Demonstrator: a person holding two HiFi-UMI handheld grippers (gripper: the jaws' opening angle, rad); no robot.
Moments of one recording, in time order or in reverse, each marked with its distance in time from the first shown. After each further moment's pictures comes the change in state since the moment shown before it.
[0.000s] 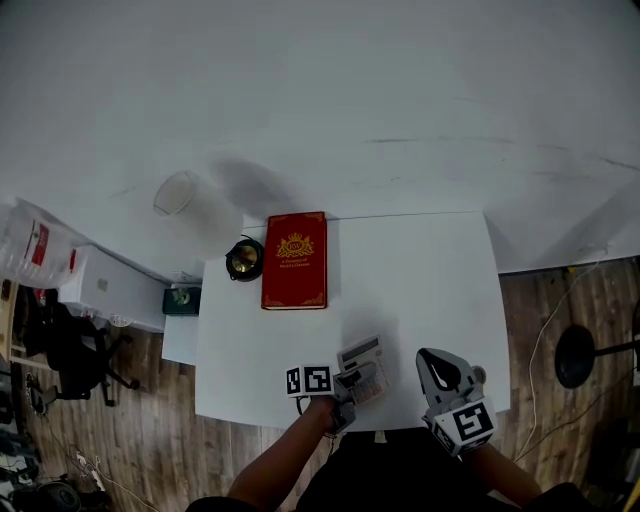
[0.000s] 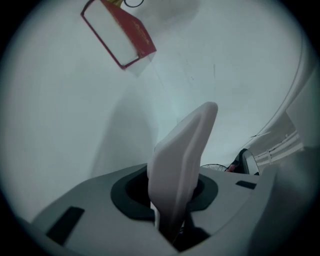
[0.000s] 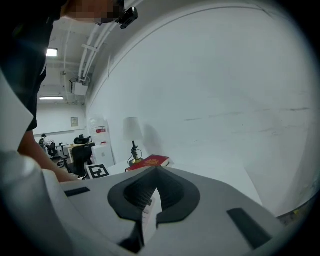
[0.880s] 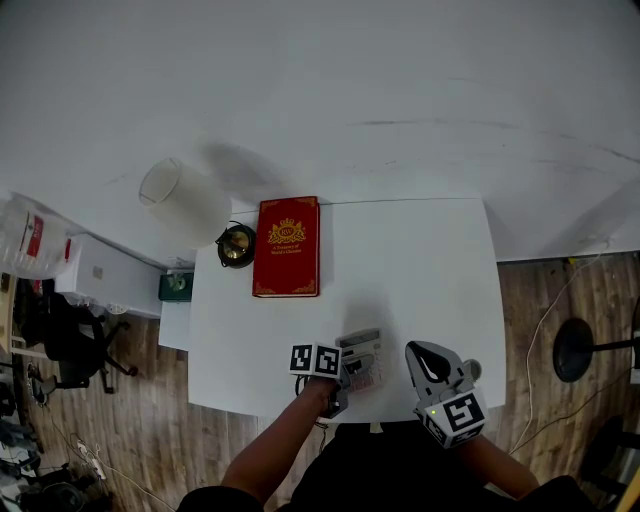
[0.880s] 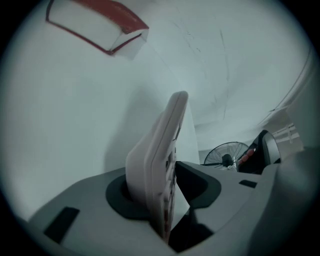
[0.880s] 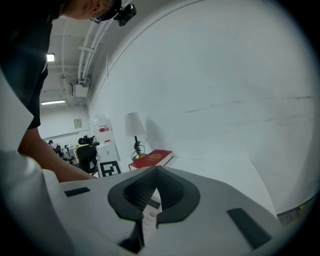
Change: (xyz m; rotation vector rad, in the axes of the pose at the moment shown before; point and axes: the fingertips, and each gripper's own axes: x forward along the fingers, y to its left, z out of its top) left arm 0.022 0.027 -0.013 0.134 0.195 0.217; right arm 0.007 -0.006 -0.031 0.059 0.043 0.051
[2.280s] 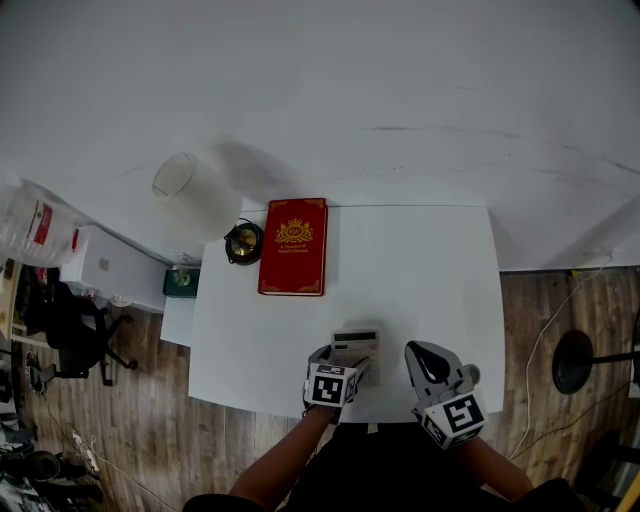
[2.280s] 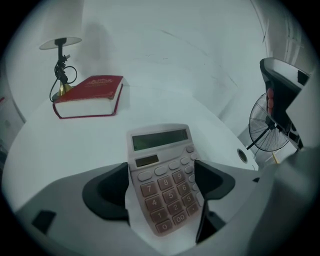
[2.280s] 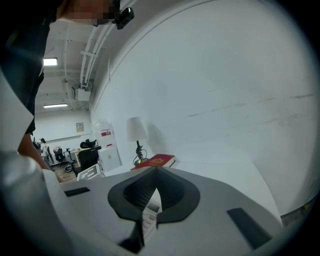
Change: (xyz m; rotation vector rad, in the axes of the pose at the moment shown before) left arm -0.028 0.029 0.016 0.496 -0.226 0.487; right arm -0.001 0.006 0.016 -0.003 -0.044 0.026
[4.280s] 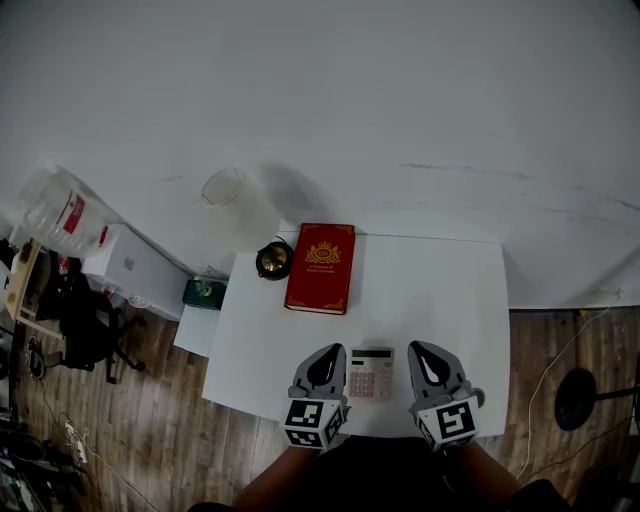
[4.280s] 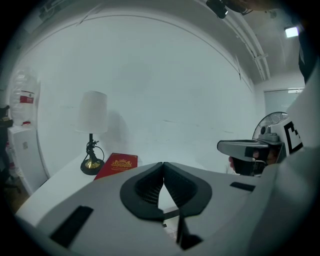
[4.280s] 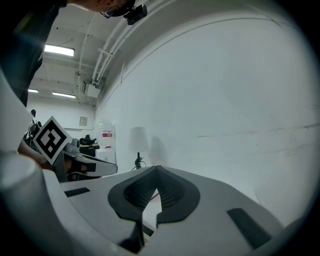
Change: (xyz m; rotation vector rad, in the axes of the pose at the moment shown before) left arm -0.185 0.002 0.128 0.051 -0.683 0.136; right arm 0.018 0.024 0.061 -0.181 -0.123 -0.017
